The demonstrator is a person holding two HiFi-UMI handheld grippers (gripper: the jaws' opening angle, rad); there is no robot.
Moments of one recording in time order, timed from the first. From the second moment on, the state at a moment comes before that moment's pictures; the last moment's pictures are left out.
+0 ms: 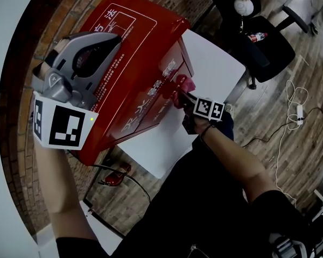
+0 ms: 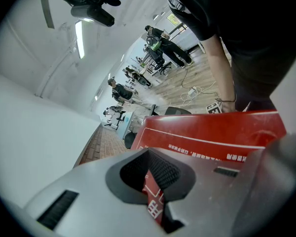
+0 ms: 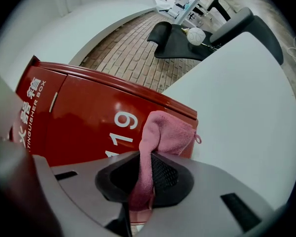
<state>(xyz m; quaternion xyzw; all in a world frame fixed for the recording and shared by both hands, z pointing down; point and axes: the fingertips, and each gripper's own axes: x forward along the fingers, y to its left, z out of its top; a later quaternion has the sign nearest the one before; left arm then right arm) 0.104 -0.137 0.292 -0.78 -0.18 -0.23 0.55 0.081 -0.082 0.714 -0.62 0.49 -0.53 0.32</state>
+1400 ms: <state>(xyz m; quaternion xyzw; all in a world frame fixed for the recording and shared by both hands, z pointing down) 0.103 -0.138 0.292 -0.79 -0.17 -0.24 0.54 0.074 -0.083 0.535 -0.55 0.58 -0.45 0.40</state>
